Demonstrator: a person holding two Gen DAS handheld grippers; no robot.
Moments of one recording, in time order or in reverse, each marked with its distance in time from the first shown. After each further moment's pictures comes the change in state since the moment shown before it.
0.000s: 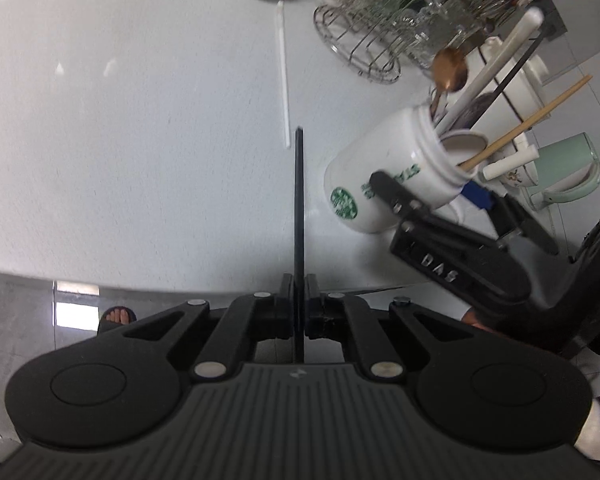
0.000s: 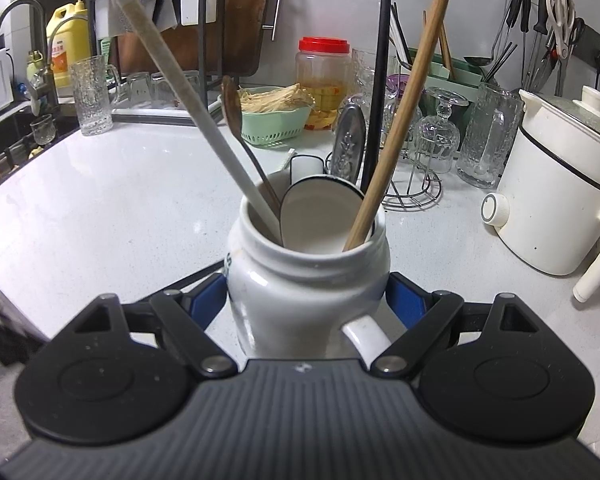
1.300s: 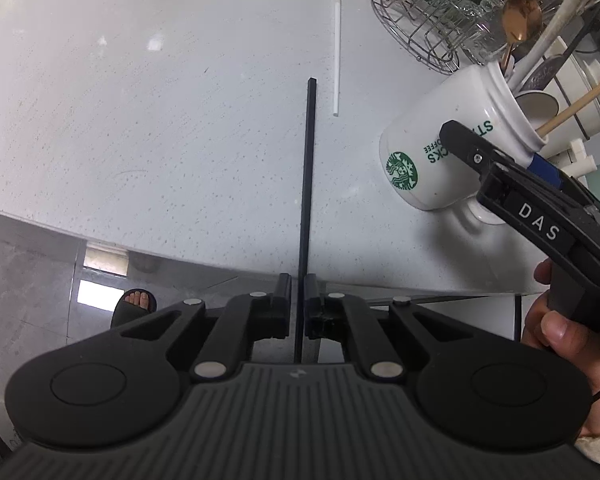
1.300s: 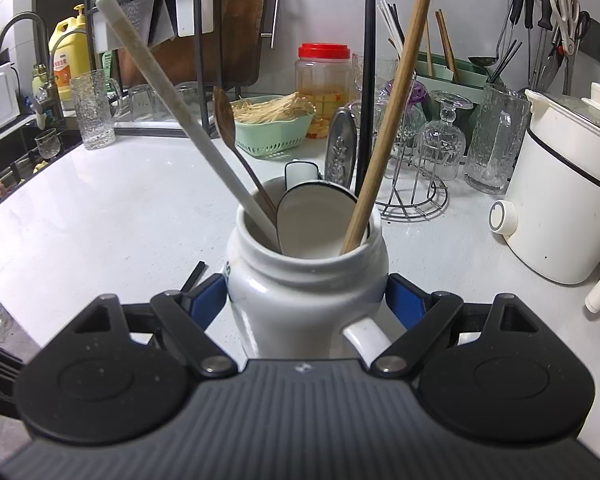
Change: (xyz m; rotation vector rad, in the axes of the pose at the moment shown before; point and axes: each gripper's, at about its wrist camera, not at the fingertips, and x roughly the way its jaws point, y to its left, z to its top) left arm 0.043 0.008 -0.044 -0.112 -0.008 0.124; right arm 0.009 -0.014 0.007 0.024 -0.019 0.045
